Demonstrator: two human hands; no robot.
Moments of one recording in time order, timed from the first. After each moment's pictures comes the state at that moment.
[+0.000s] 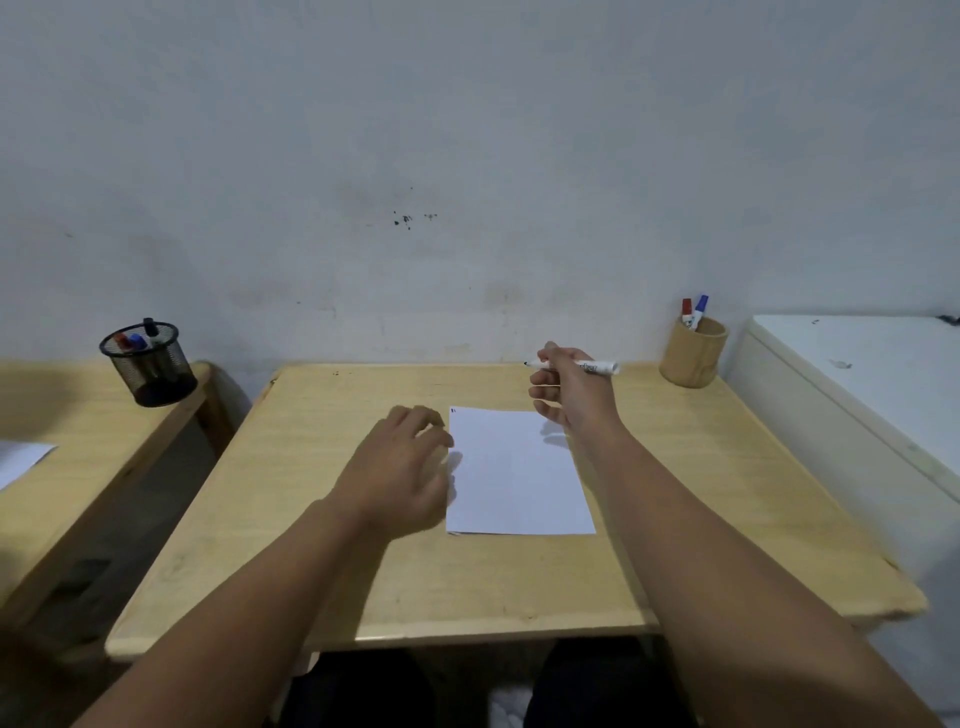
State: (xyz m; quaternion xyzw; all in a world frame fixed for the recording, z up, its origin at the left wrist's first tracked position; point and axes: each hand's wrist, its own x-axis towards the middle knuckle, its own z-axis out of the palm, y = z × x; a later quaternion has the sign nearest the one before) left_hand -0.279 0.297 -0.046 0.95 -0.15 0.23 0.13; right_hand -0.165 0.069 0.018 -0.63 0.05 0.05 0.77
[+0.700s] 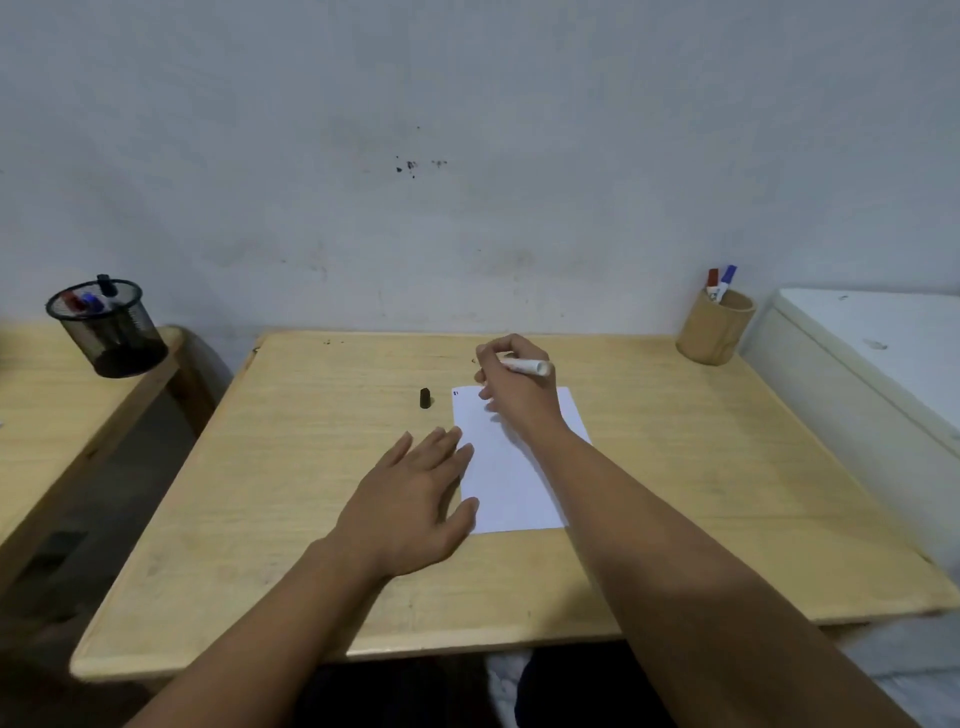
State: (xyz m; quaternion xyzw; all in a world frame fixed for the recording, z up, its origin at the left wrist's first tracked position) left_hand -0.297 0.292 -0.084 0.98 -0.13 0.07 0.15; right_hand -0.160 0.148 -0.032 -0.74 -0.01 0.01 0.68
